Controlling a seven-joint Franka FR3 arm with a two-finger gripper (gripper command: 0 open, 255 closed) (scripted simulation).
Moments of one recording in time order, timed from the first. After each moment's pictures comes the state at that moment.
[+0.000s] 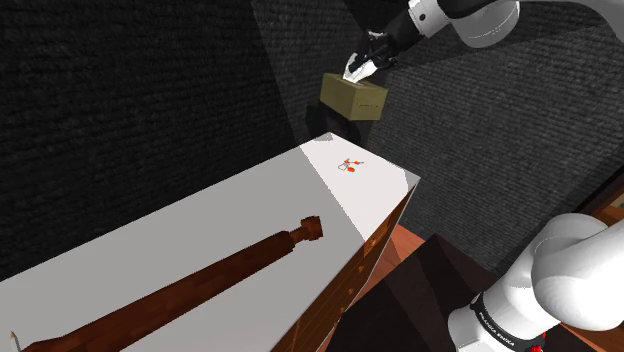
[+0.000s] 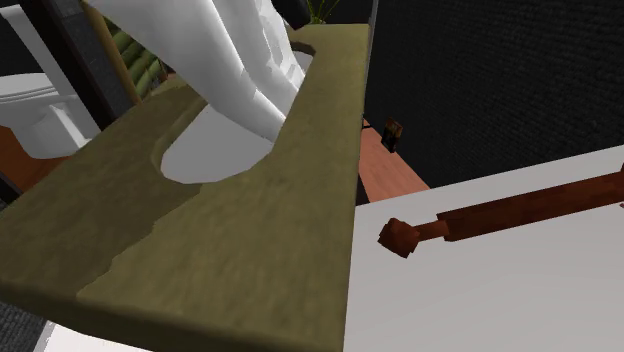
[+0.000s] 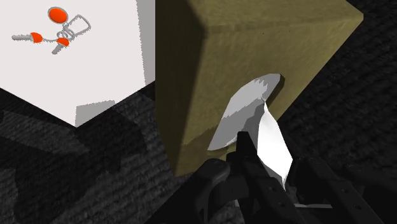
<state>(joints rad) 0.11 -0.40 -0.13 -2.16 0.37 2.38 0.07</state>
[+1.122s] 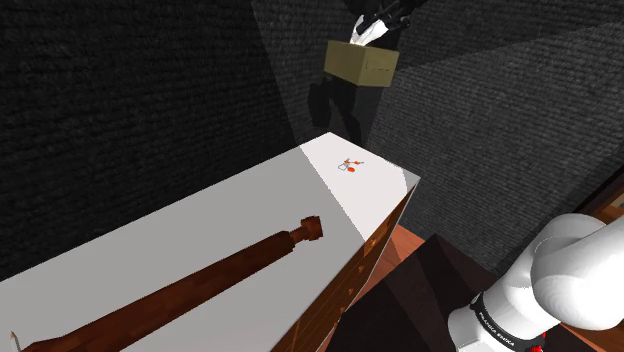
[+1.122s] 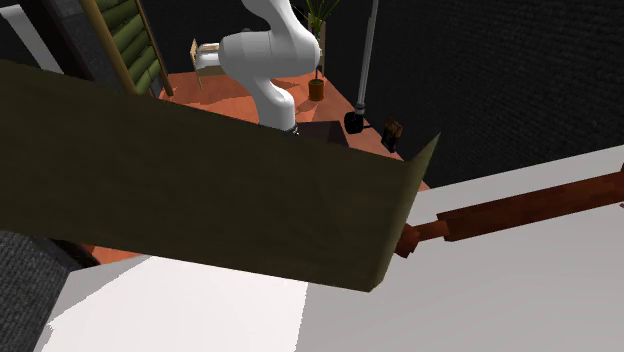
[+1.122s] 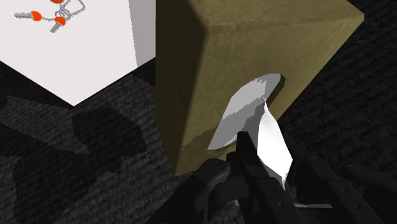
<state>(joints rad) 0.10 -0.36 -0.13 -1.91 0.32 2.17 0.15</state>
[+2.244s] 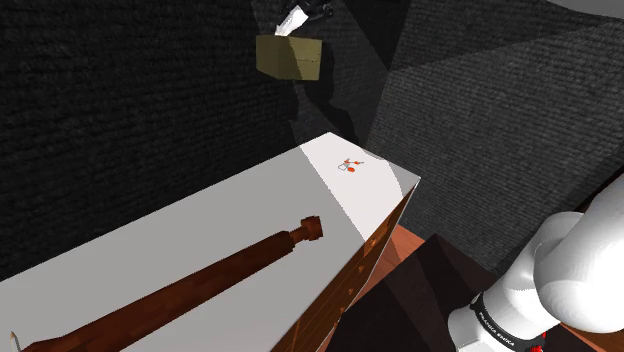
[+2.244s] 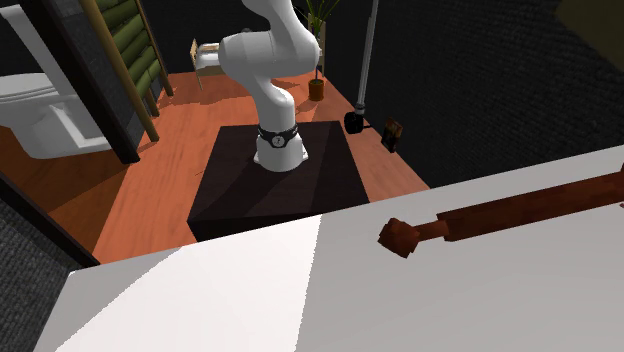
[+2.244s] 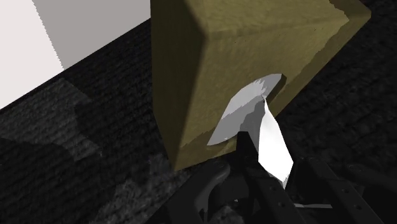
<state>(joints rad) 0.18 -0.04 0.08 -1.60 0.16 2.25 0.49</state>
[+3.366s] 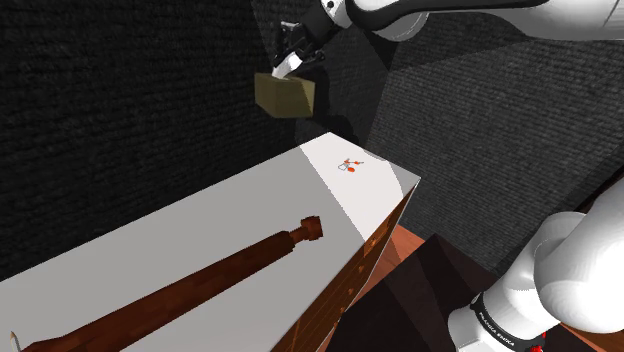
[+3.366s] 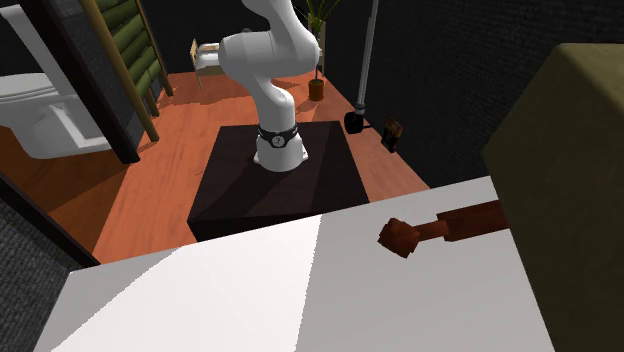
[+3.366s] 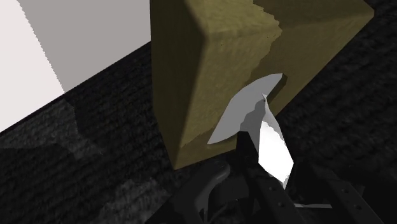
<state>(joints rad) 0.18 -0.07 0.09 -1.86 0.19 2.48 0.45</state>
